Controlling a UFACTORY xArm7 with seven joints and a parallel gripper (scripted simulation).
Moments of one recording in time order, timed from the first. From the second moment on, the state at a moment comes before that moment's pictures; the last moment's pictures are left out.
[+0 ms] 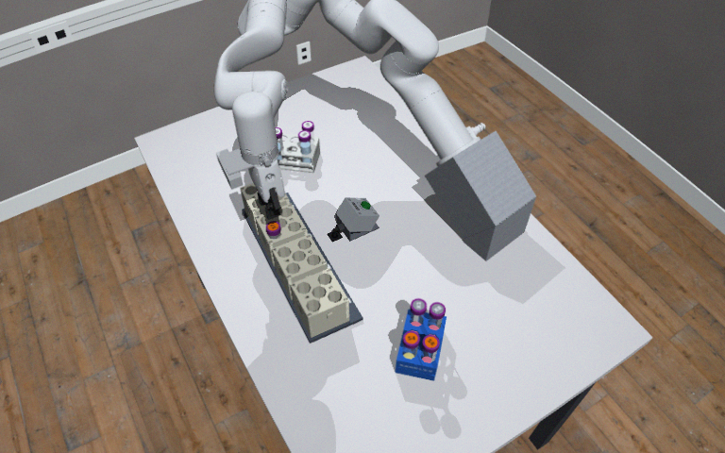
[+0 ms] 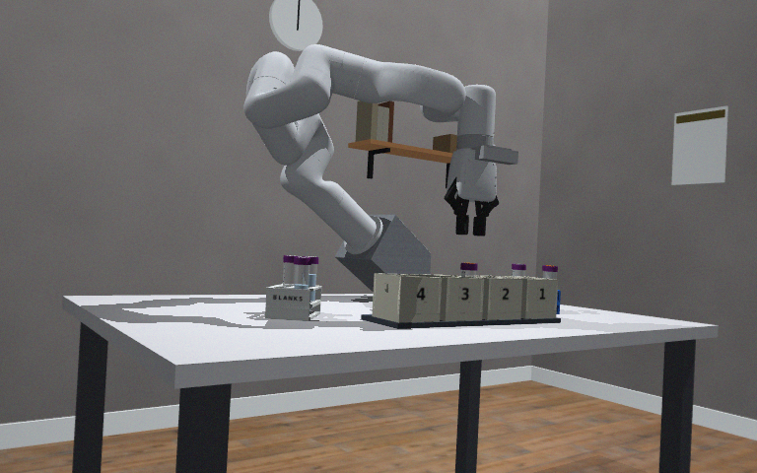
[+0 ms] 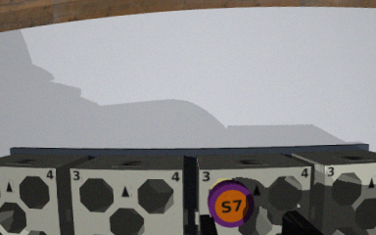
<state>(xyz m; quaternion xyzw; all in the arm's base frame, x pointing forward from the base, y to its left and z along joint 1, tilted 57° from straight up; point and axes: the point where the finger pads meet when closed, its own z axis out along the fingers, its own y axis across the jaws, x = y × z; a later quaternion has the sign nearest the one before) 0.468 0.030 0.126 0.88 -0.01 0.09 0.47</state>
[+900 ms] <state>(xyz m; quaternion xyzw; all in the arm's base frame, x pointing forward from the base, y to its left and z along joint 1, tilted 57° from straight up) 0.461 0.071 0.152 0.88 -0.01 0.09 0.47</state>
